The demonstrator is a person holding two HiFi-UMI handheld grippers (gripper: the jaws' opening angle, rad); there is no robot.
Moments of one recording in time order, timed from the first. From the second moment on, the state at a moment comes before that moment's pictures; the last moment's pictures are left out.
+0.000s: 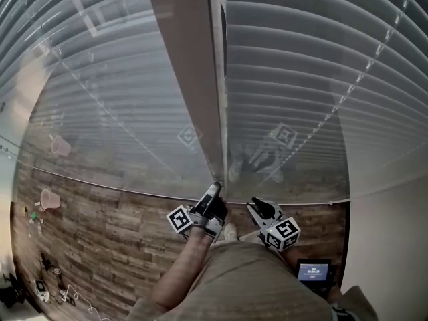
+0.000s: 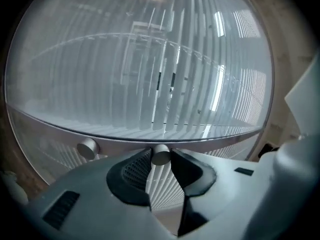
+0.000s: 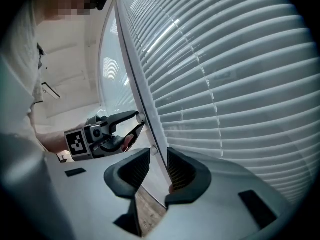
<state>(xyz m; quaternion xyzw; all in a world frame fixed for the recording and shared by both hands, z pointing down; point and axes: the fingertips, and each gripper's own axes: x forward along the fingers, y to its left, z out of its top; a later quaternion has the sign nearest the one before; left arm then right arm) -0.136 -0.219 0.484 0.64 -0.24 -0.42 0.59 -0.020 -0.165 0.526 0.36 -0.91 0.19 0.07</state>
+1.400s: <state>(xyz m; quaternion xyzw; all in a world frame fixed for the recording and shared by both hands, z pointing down) -0.134 -0.222 0.489 0.71 -0.31 -0.36 0.53 -0.013 -0.159 0.539 0.36 -0.91 0.19 0.08</state>
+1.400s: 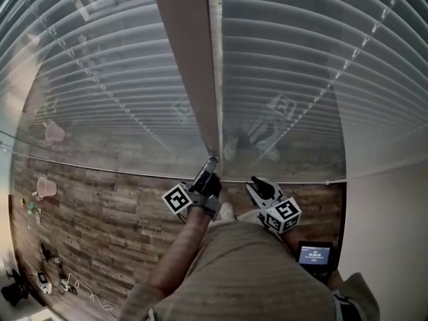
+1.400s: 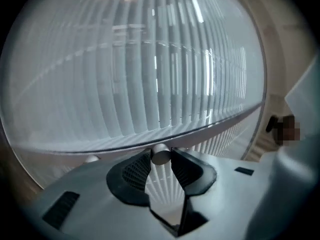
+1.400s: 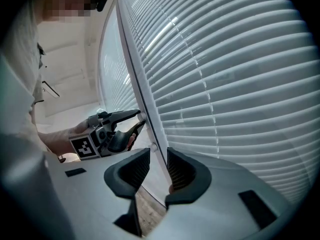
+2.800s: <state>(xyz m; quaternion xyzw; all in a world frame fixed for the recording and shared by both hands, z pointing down) -0.132 -0.222 0.509 0.62 -0.28 -0.44 0.58 -0.001 -0.152 0.556 0.37 -0.90 0.21 0.06</state>
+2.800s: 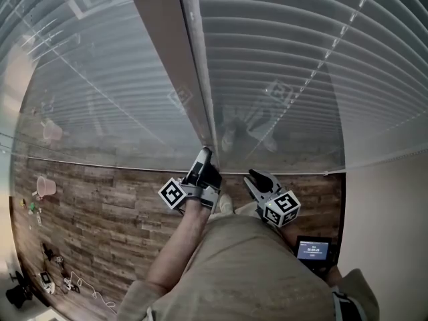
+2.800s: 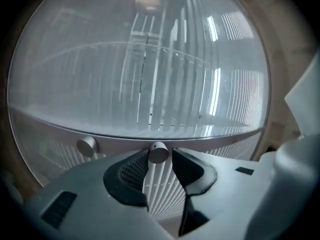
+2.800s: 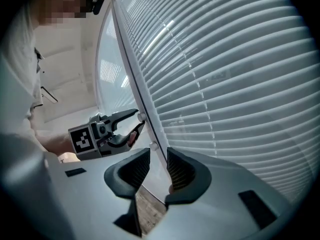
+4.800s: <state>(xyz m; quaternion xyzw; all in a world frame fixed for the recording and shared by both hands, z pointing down) -0.106 -0.205 0.515 0.69 -0.50 0.43 -0.31 -0.012 -0.143 0.564 0.34 -0.91 0.22 0.06</state>
